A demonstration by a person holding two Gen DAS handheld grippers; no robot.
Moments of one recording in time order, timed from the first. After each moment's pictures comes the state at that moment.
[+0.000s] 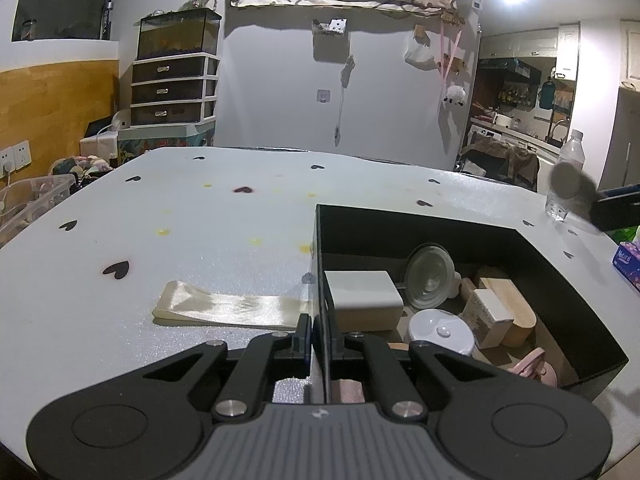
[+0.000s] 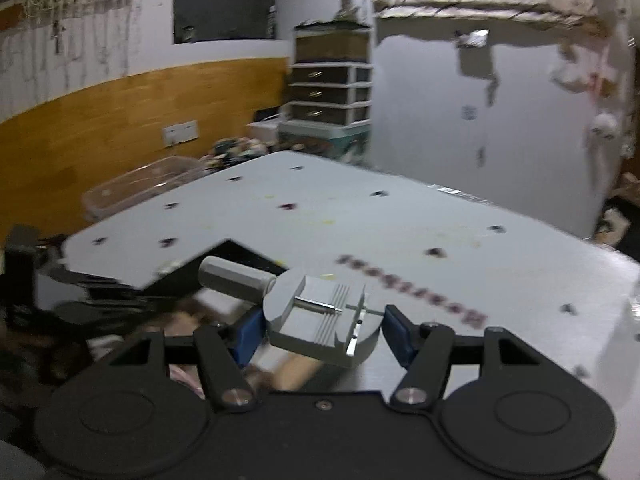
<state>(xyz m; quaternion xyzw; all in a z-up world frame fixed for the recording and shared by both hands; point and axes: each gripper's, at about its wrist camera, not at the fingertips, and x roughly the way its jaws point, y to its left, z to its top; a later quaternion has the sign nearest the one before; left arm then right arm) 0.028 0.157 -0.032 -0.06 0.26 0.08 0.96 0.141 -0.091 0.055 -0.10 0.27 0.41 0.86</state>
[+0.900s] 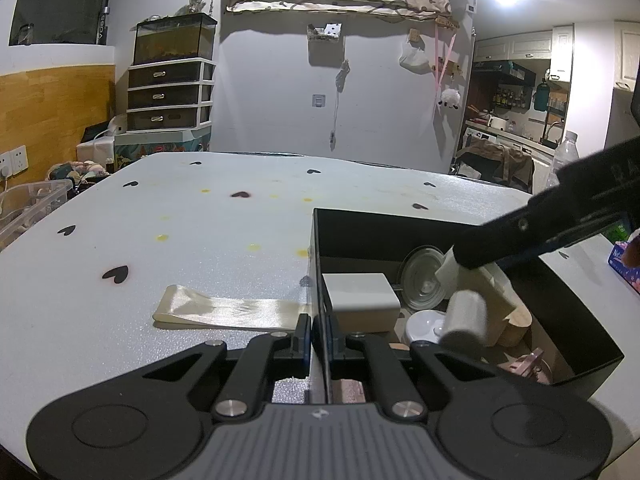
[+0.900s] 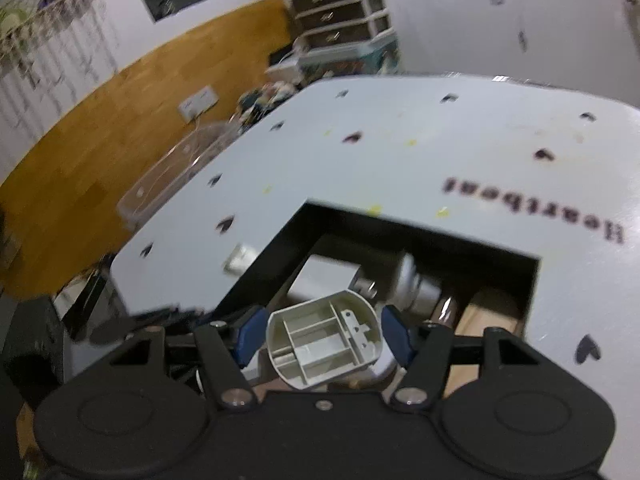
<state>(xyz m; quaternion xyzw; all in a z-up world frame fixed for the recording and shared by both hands) 0.024 0.156 -0.033 -0.06 0.26 0.07 0.96 0.161 -0.010 0.023 0.00 0.41 0.42 0.81</state>
